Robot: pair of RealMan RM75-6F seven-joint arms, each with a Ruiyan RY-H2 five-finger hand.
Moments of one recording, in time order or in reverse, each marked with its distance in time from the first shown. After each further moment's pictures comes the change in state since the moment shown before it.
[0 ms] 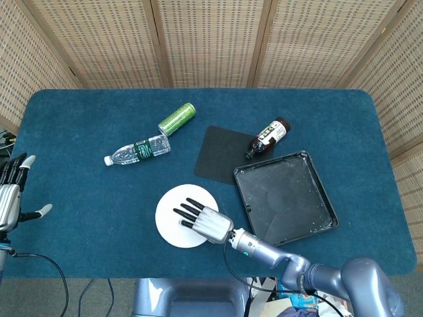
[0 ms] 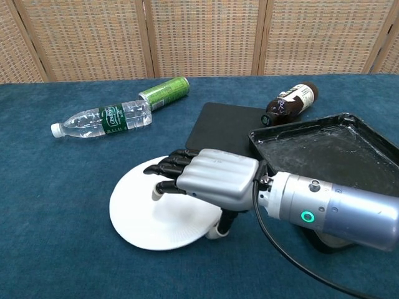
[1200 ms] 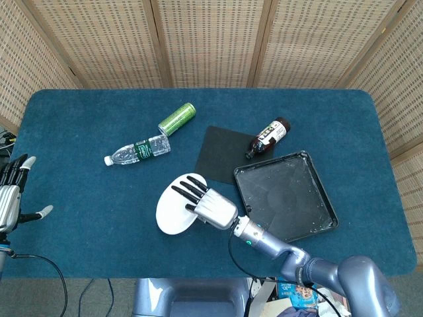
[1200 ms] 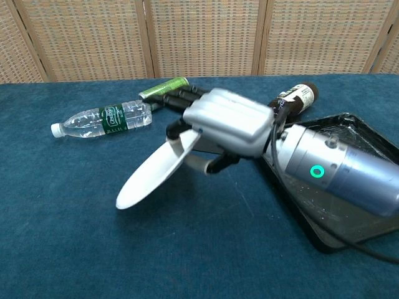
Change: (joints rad) left arm 0.020 0.010 -0.017 -0.011 0.019 -0.022 -0.024; right arm 0.023 0.021 0.037 0.060 0.035 0.265 0.088
